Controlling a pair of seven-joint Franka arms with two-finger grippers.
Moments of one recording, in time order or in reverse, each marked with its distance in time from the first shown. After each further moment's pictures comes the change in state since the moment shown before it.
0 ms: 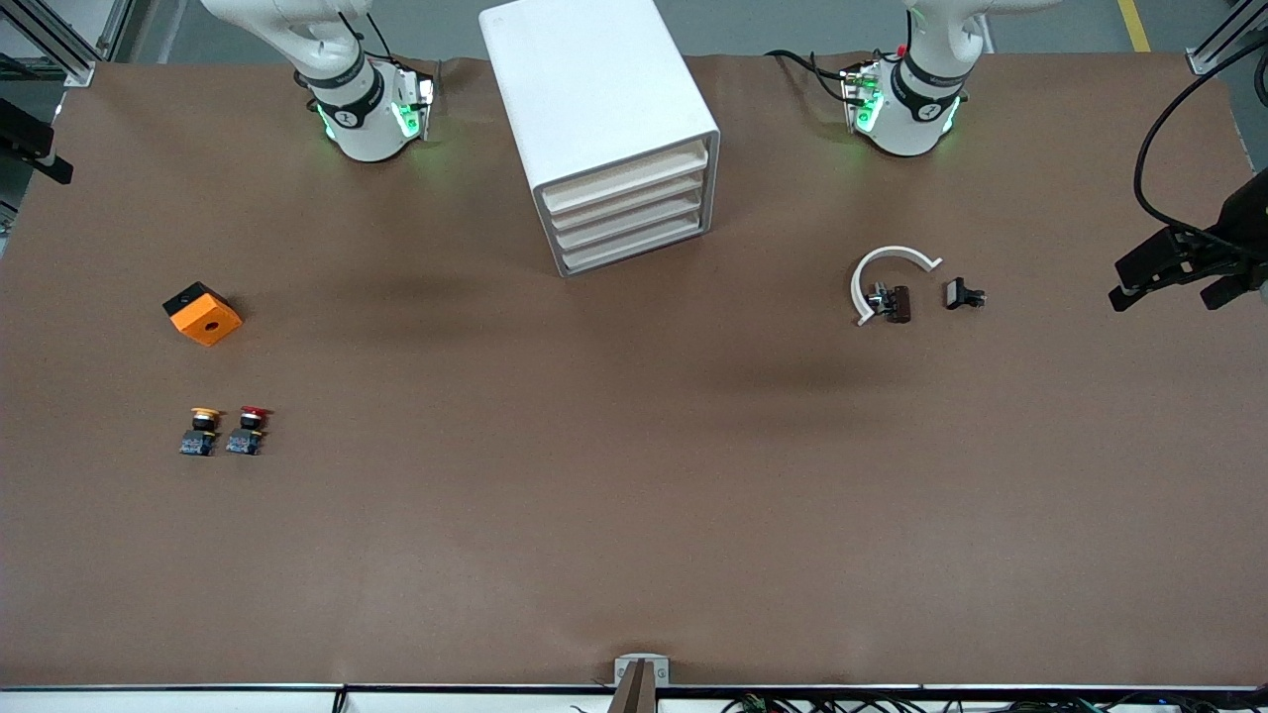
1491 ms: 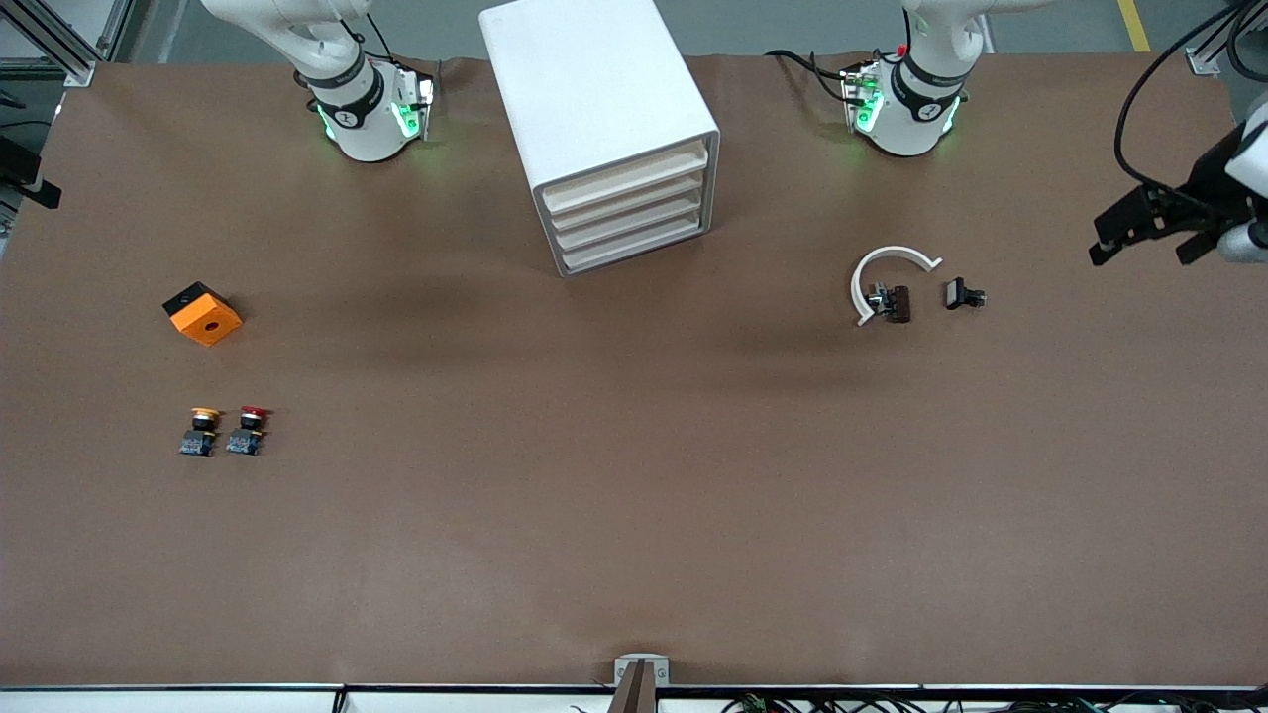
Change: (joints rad) left arm 0.061 -0.097 -0.054 -0.154 0.000 0.009 0.047; right arm 0.001 0.120 -0.003 0.154 0.012 -0.055 0.057
